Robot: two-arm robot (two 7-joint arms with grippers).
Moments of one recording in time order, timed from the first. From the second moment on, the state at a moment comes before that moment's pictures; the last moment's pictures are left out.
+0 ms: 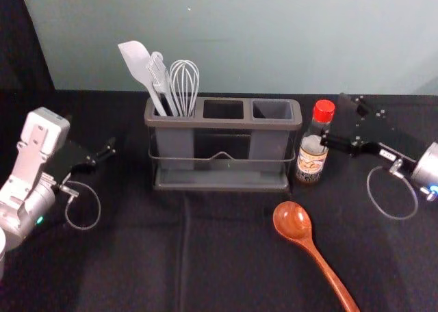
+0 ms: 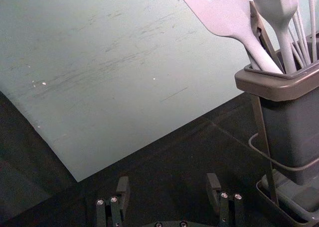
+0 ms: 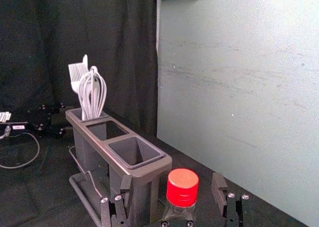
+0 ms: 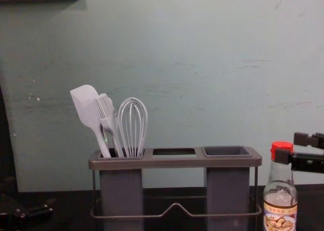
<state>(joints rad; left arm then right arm) -0.20 0.60 0.45 -1.41 -0.25 -0.12 0.03 0.37 0.57 -0.34 -1.27 0.56 -0.18 0.73</state>
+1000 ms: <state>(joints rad) -0.20 0.60 0.45 -1.41 -0.25 -0.12 0.03 -0.04 0.89 -0.18 -1.88 0.63 0.07 0.59</state>
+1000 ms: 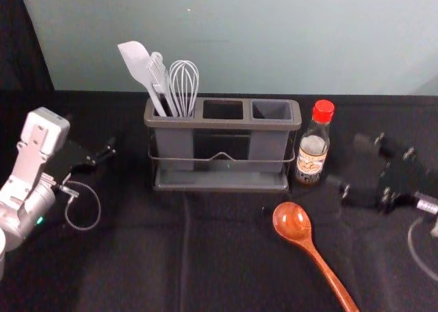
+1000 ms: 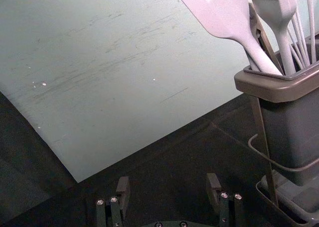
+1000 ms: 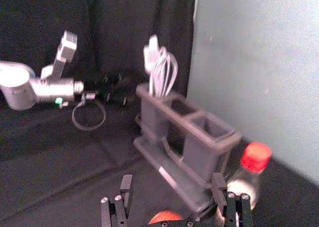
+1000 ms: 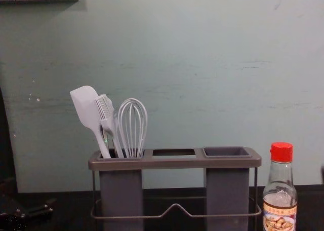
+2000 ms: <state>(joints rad) -0.20 0.60 0.45 -1.41 -0.25 -0.12 0.03 0.28 0.72 -0.53 -1.78 0.56 0.69 0.34</state>
